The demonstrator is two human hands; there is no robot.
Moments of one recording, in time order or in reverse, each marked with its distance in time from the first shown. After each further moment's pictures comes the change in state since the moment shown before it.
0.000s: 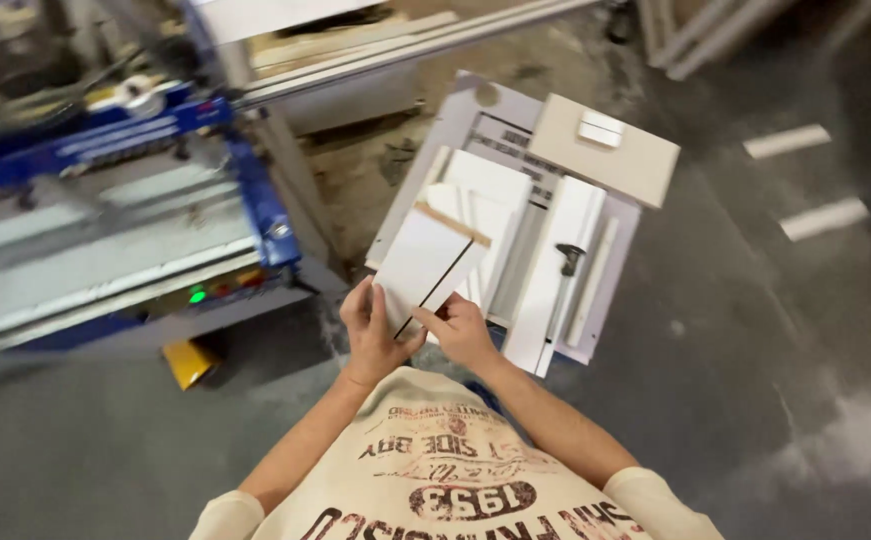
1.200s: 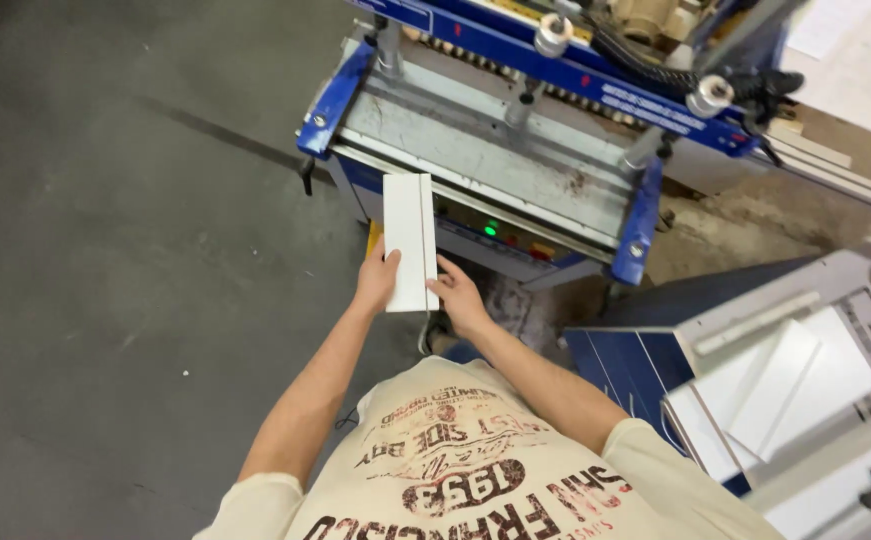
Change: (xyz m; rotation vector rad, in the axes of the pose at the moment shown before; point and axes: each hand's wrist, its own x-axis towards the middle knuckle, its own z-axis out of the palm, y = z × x) left_hand -0.072 -0.222 -0.494 -0.094 0.157 -1.470; right_hand 0.050 0.097 0.579 -0.030 -0.510 0.478
